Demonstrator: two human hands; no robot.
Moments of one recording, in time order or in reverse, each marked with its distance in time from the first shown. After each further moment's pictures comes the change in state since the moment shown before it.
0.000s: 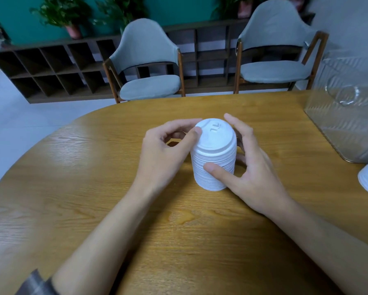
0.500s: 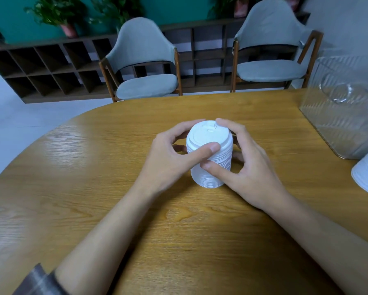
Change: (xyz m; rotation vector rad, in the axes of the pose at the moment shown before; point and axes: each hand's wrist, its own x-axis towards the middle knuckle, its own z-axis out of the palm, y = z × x) left_hand -0.008 0.005 0.004 0.041 -0.213 -0.023; right_hand 0.000 0.000 -0.003 -0.024 0.001 0.012
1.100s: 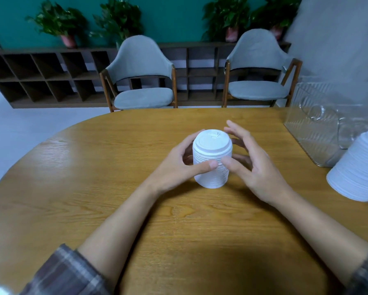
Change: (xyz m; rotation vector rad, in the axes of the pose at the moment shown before) left_hand 0.001 -0.026 -0.005 -0.124 -0.253 -0.060; right_hand -0.005 -0.014 -0.021 0.036 -0.024 0.013
